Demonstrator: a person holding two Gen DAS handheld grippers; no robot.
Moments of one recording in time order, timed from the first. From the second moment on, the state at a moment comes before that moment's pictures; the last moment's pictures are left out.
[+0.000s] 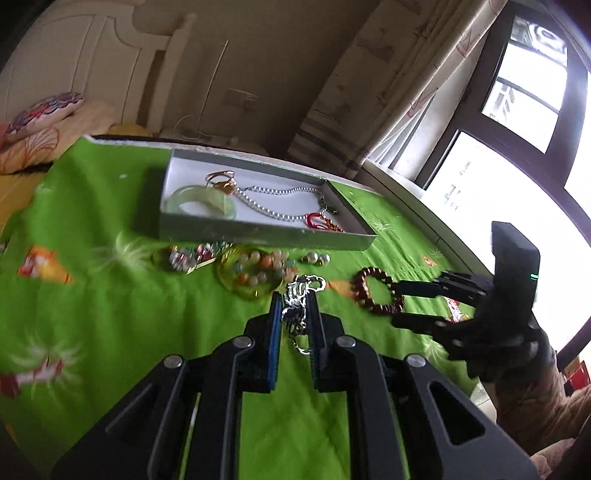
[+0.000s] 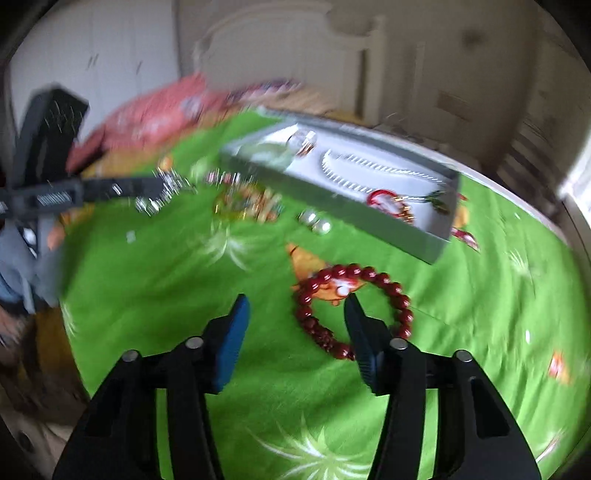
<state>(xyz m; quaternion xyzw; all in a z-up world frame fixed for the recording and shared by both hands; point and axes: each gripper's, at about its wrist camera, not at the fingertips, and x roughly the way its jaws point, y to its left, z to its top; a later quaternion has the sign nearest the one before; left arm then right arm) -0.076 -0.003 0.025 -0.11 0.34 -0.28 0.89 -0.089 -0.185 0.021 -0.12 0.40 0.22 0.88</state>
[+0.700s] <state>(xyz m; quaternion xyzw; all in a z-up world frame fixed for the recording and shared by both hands) -0.089 -0.014 0.015 -0.11 0.33 -0.29 0.89 -0.112 -0.245 0.025 0.09 0.35 0.26 0.89</state>
